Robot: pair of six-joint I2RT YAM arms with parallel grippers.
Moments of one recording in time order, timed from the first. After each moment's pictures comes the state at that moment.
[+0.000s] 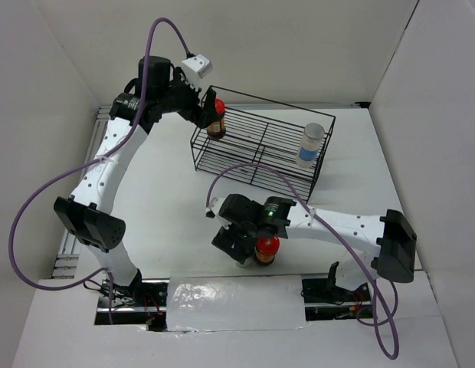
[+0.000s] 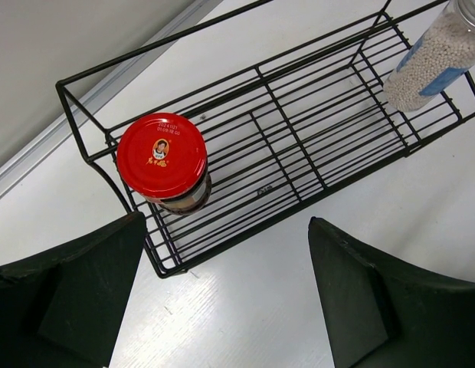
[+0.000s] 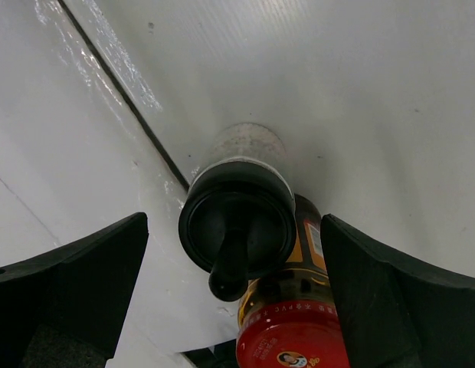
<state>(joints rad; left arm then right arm) -0.33 1.73 2.03 -0.76 0.42 0.18 1.17 1.42 1.14 -0.79 0.01 0.12</state>
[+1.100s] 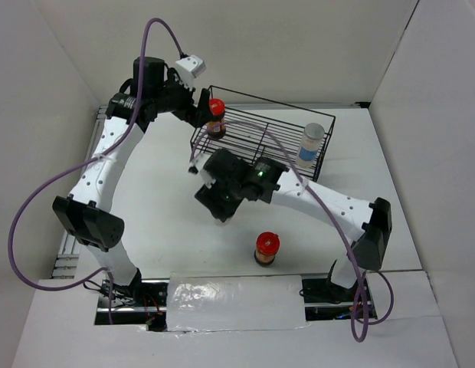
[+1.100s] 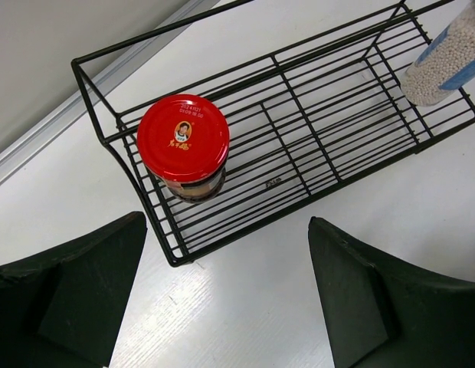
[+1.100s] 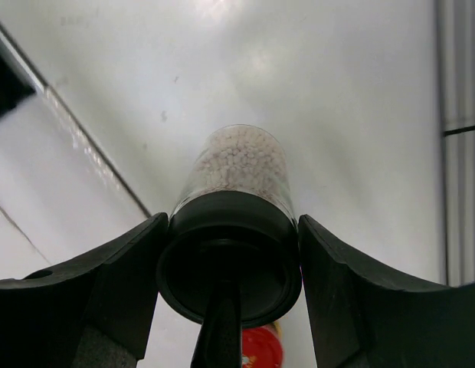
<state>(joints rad) -0.28 1.73 2.01 -0.76 0.44 0.18 1.08 1.62 1.57 -0.93 0.03 0.06</state>
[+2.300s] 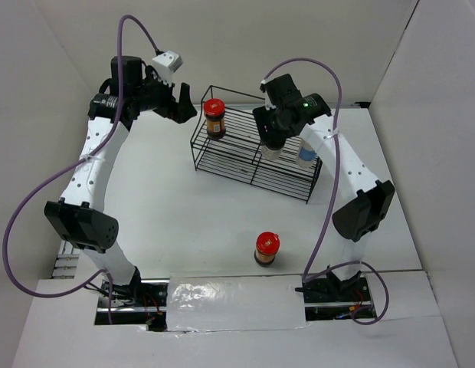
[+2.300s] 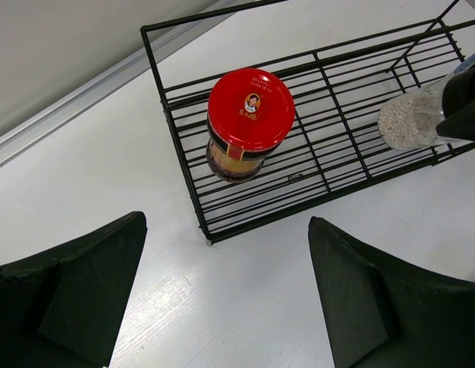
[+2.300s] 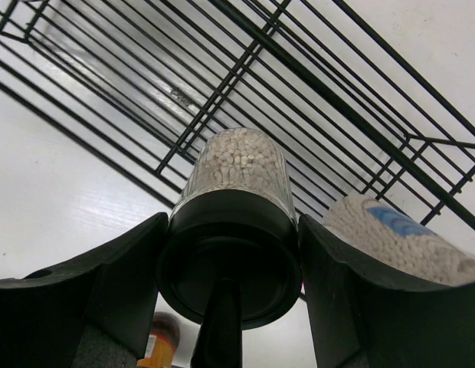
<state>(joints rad) -0.16 1.70 1.97 -0.76 0.48 0.15 0.48 1.81 2.03 -1.11 0.15 0.11</state>
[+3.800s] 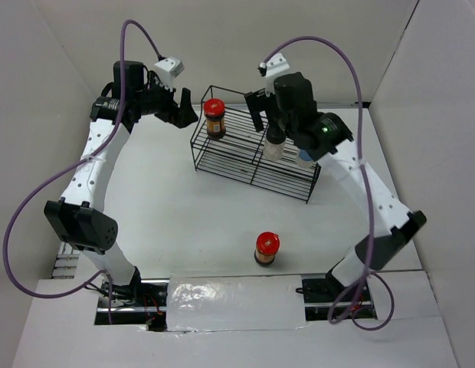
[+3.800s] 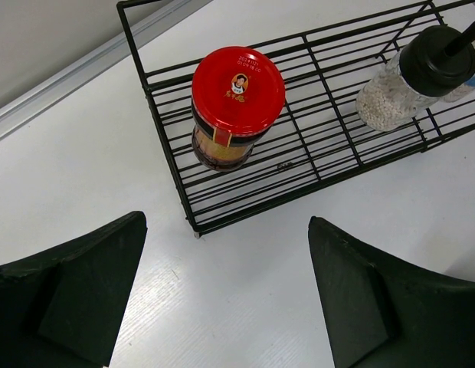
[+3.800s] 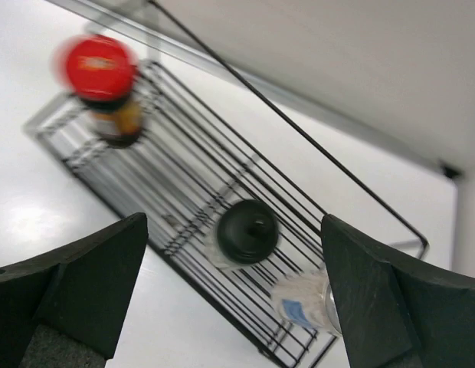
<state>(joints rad) -0.15 1.68 1.91 -0.75 0.52 0.15 0.63 1.58 1.90 -0.72 0.42 -0.08</state>
